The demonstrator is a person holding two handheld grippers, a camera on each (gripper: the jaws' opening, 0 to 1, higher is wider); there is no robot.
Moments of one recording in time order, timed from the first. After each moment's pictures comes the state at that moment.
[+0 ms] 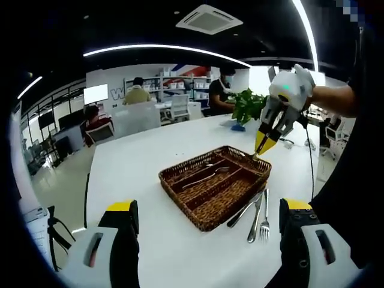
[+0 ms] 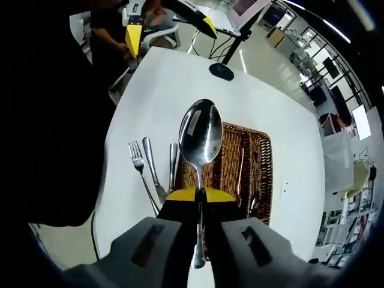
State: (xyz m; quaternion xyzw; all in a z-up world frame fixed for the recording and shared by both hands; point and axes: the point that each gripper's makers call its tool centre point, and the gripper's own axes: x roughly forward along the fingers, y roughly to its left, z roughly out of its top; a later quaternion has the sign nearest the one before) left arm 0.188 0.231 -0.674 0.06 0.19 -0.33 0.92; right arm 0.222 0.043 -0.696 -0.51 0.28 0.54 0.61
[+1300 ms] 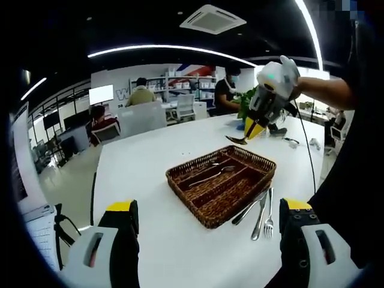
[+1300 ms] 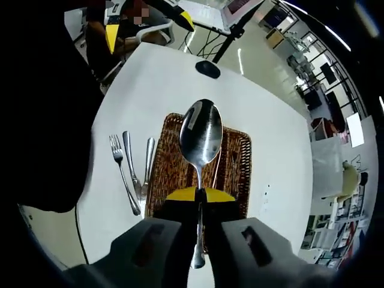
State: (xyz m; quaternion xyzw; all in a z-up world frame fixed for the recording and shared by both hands) left arm 0.182 0.235 -0.662 0.07 0.19 -0.32 0.93; right arm 0.269 0.045 -0.675 -0.54 0.26 0.52 0.61
